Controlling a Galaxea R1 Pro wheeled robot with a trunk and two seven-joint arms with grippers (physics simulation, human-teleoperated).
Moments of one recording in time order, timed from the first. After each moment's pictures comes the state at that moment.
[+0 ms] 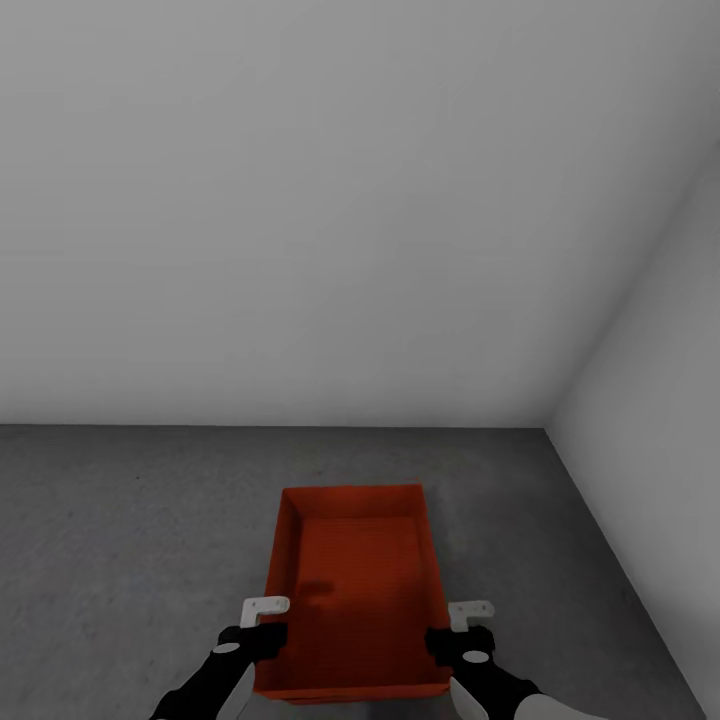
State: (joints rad) left arm -0.48 -0.08 -0.02 -0.39 0.04 0.10 0.14; right arm -0.60 0.09 0.64 -0.11 -0.54 -0.09 -0.27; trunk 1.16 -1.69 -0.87
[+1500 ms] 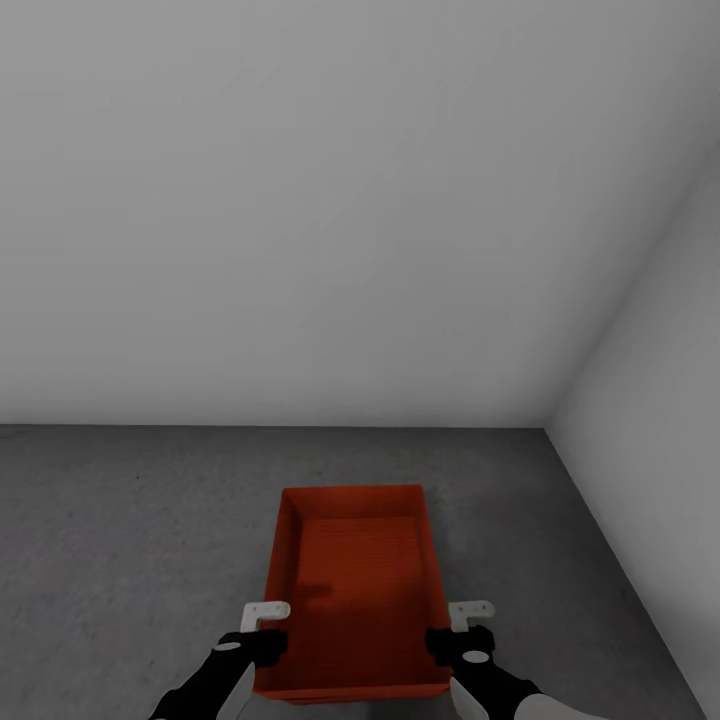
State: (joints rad) left arm -0.48 -0.08 -0.02 -0.40 0.04 0.17 0.14; right arm -0.60 0.09 0.64 -0.11 -0.54 -0.09 -0.27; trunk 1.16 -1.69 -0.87
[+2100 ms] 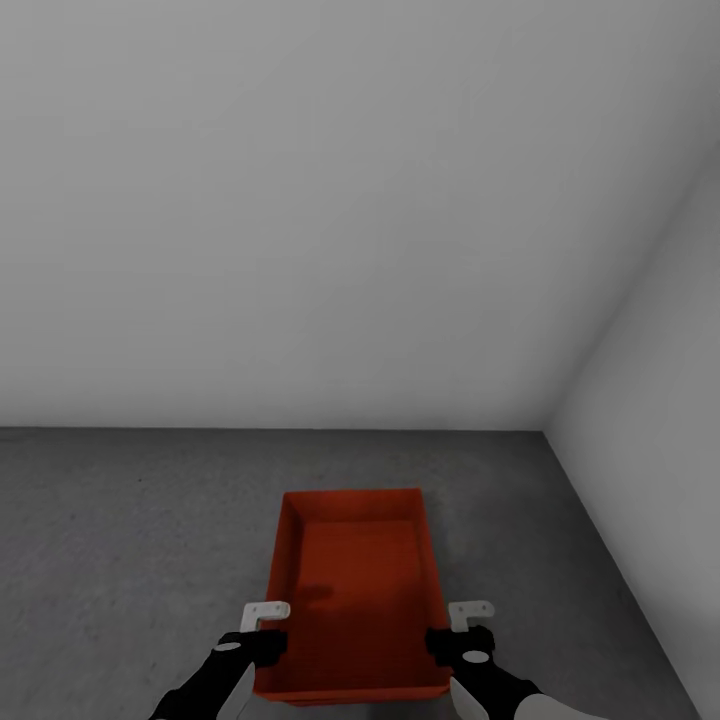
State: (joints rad) left arm -0.48 -0.08 -0.02 -0.40 0.04 0.17 0.14; right arm -0.60 0.09 0.64 -0.11 -0.54 -0.09 -0.27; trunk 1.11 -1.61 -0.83
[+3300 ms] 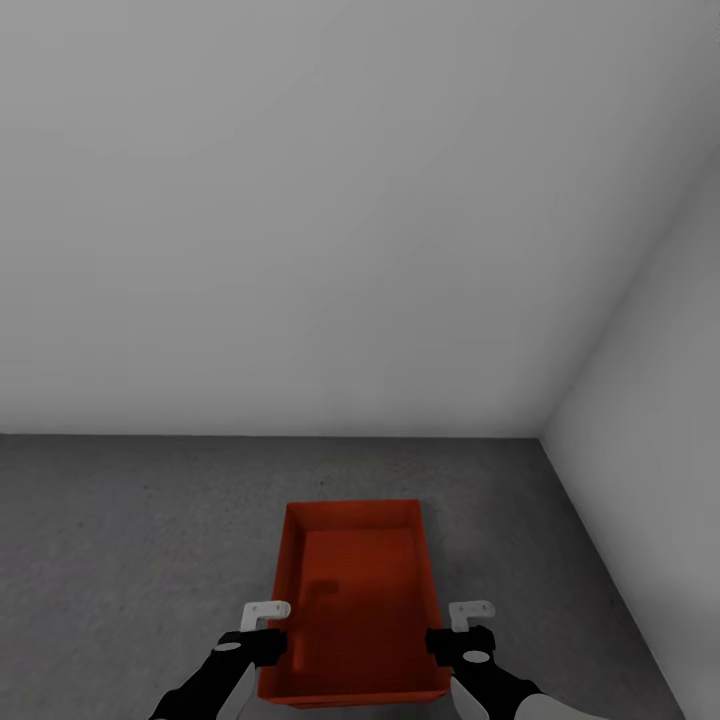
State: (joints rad) left arm -0.48 -0.08 -0.02 -0.40 0.04 0.16 0.14; right arm -0.60 0.09 0.64 -0.11 -0.54 -0.09 -0.27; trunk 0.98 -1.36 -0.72
